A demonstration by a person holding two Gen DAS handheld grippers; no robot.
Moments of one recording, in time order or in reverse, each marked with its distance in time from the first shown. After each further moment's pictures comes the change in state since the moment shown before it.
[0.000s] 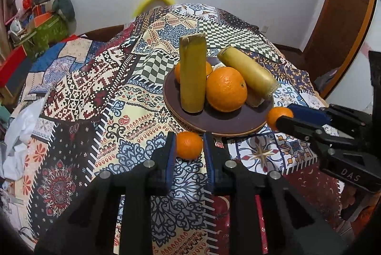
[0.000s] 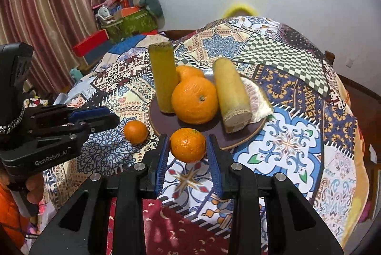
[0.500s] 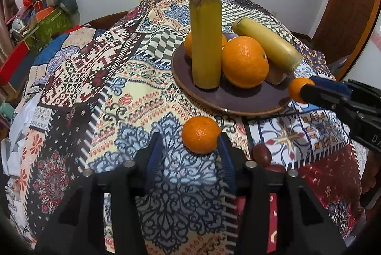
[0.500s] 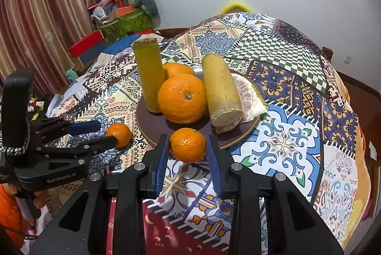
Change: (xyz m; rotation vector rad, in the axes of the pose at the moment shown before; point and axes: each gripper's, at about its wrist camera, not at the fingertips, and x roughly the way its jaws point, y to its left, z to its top) left arm 0.035 0.007 -0.017 0.014 0.073 0.044; right arm 0.014 -0.015 0.000 0.017 0.011 -0.010
